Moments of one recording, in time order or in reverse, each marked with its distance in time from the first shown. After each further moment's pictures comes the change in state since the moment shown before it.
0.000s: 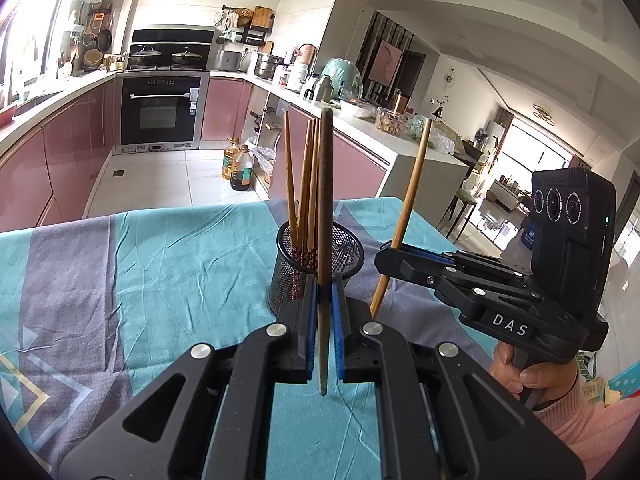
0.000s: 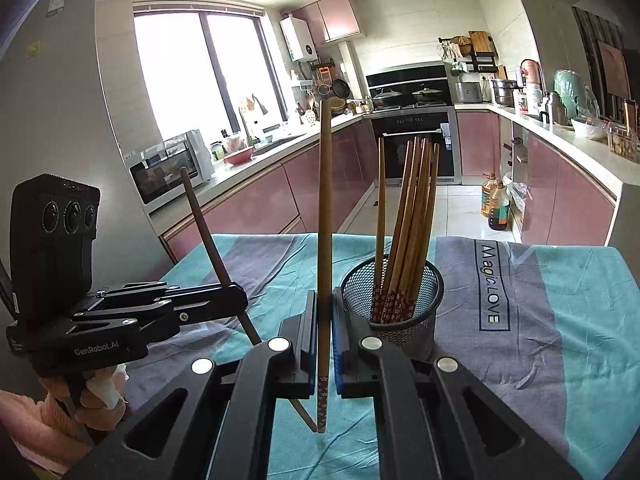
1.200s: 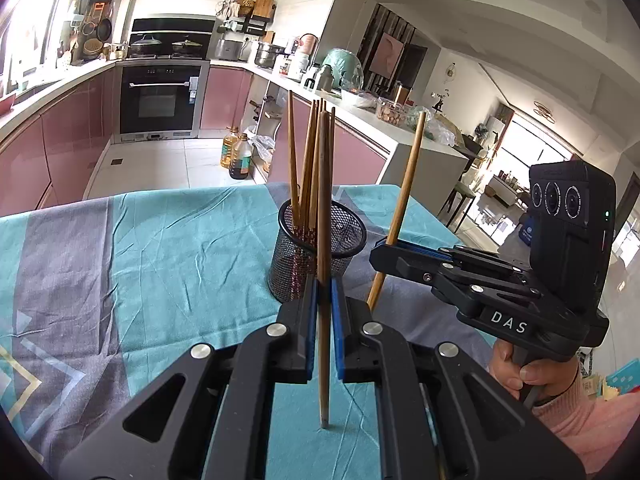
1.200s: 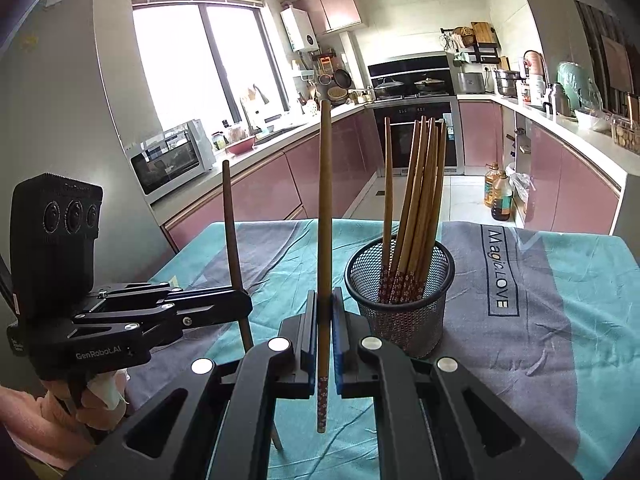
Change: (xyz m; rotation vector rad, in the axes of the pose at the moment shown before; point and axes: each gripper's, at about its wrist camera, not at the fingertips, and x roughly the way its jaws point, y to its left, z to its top) left arm 0.002 0.005 -0.013 -0.016 0.036 -0.010; right arm 0.008 0.001 -0.010 0.006 0.037 0.011
